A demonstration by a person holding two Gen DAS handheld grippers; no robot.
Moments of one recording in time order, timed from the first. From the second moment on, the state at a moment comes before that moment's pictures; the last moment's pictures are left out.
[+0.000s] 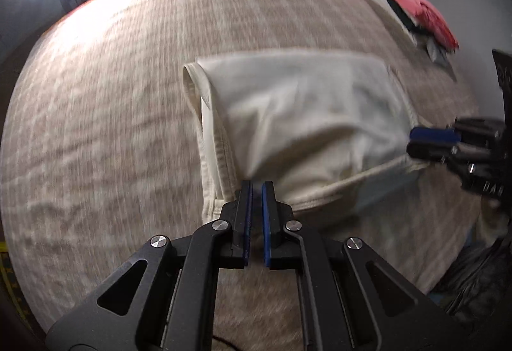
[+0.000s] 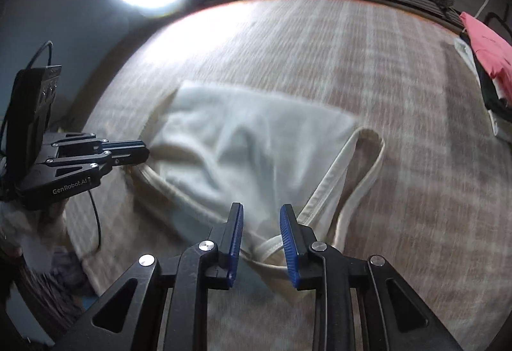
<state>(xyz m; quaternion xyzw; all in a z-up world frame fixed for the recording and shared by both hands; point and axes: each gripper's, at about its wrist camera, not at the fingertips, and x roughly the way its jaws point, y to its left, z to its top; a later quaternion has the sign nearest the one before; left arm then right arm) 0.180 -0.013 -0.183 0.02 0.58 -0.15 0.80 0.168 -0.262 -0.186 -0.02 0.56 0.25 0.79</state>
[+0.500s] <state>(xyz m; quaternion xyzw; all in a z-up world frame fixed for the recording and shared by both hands) 0.149 -0.004 -0.143 0.01 0.51 -0.17 0.84 0.144 -0.287 -0.162 0.00 0.53 0.26 0.81</state>
